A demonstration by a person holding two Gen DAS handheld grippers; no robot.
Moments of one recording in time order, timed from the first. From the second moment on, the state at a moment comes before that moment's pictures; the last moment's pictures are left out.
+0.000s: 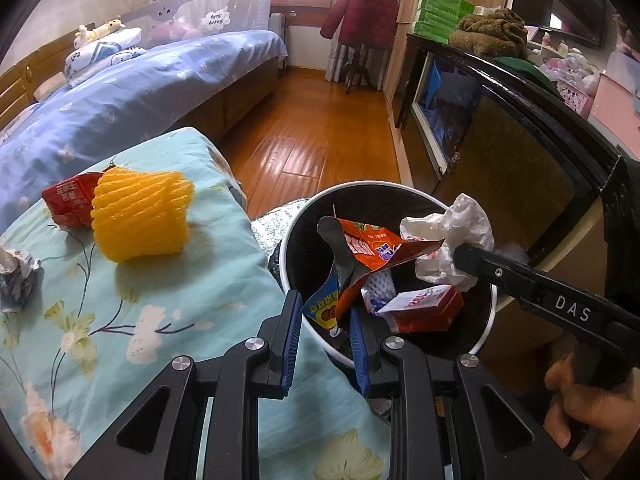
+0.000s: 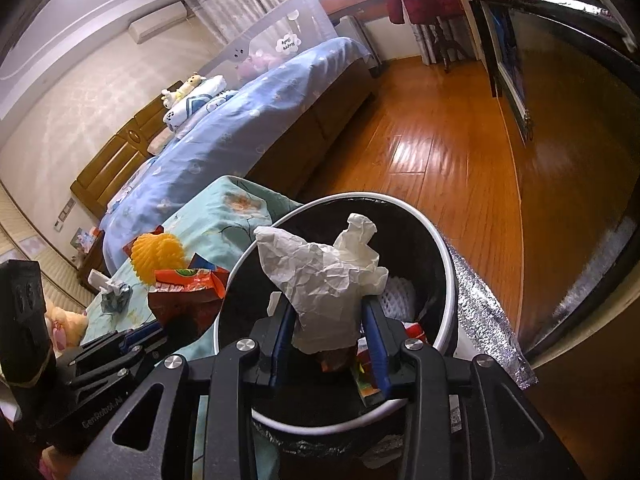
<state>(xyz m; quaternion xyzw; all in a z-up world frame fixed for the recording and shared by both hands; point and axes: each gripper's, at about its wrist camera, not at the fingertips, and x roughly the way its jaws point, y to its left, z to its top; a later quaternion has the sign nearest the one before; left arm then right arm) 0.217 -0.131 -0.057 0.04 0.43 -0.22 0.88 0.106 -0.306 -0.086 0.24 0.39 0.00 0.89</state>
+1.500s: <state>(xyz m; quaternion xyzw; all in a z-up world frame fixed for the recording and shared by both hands) 0.150 0.009 -0.048 -0.05 0.42 -0.11 0.90 0.113 -0.206 -0.066 0.20 0.39 0.10 0.89</state>
